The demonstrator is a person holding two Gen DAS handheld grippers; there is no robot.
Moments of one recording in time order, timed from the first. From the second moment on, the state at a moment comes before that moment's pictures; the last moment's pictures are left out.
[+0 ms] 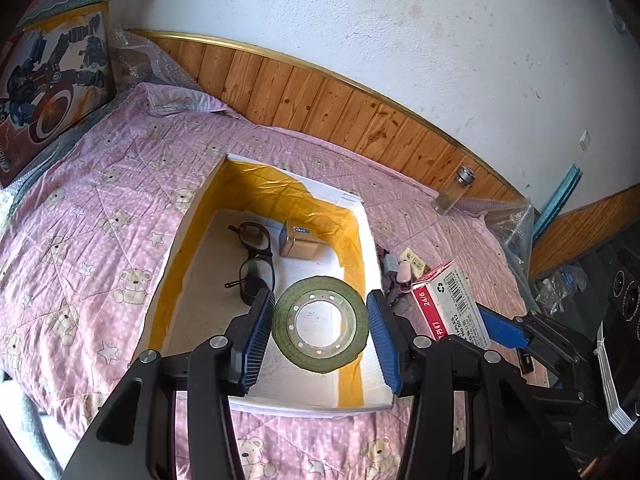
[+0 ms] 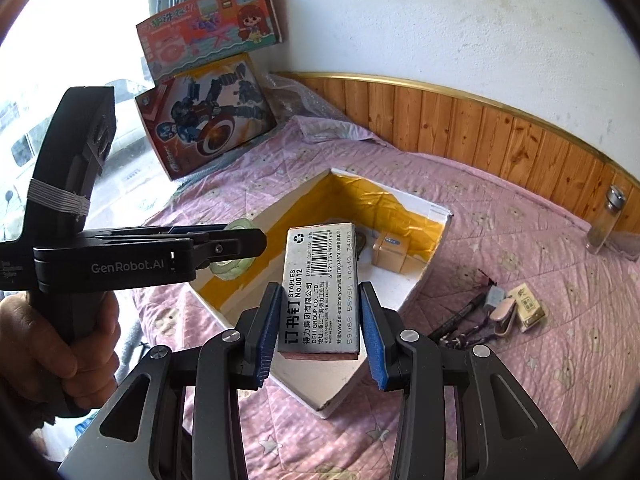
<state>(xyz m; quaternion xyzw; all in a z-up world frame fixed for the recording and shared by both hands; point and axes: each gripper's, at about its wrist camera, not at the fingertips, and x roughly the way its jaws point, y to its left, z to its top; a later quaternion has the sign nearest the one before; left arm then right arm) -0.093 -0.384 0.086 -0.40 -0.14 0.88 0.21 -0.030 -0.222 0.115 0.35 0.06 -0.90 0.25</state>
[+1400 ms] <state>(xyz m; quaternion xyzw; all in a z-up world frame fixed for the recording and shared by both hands) -0.143 -0.396 0.005 -0.52 -0.08 0.84 0.14 -0.073 -0.254 0.050 0.45 0.07 -0.85 0.26</state>
